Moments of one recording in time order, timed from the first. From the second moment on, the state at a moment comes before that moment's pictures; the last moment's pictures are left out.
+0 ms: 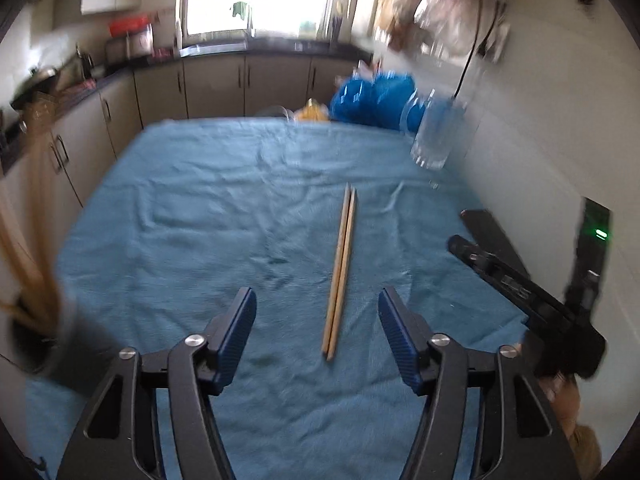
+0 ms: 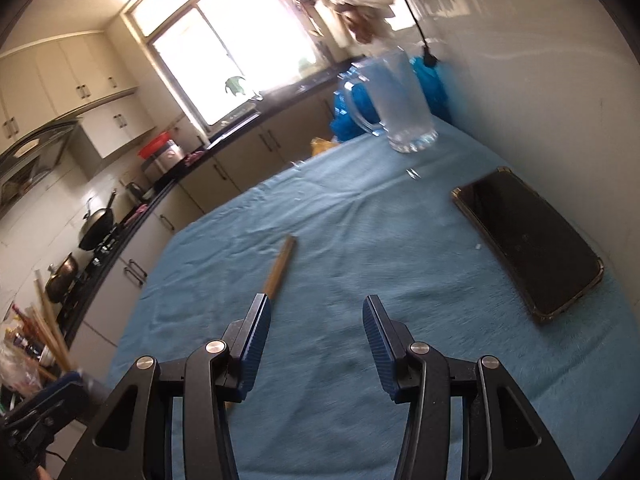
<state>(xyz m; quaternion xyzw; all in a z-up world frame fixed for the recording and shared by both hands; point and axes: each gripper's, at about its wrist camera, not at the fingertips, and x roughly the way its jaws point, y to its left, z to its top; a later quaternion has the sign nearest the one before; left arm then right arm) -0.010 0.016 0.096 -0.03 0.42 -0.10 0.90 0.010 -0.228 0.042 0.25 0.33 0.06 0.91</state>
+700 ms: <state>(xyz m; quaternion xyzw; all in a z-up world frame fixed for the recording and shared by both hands) 0.059 -0.031 0.028 0.01 0.49 -0.10 0.87 0.014 -0.260 0.025 0.29 0.30 0.06 0.91</state>
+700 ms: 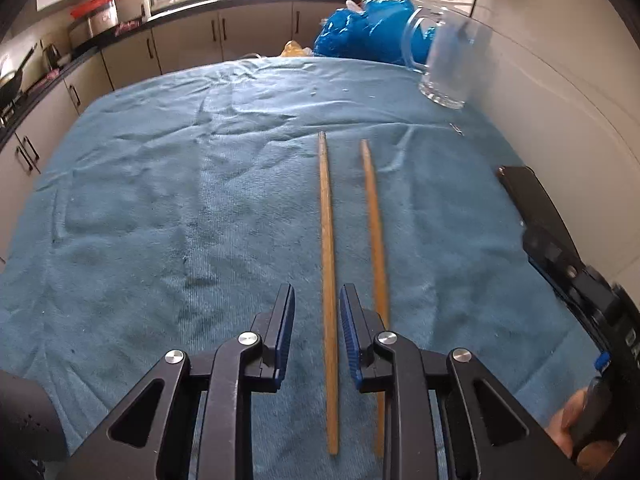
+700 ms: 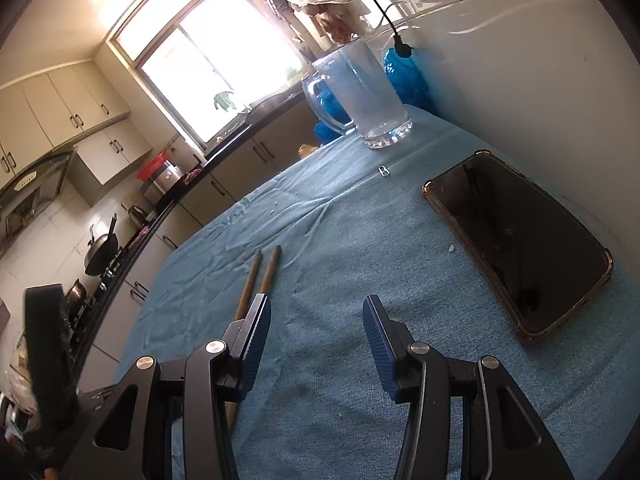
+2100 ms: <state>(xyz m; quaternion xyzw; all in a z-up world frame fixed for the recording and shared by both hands) 0.013 0.061 0.016 -0.07 0.50 -0.05 0.86 0.091 -0.148 0.022 0.12 0.45 0.10 0.88</state>
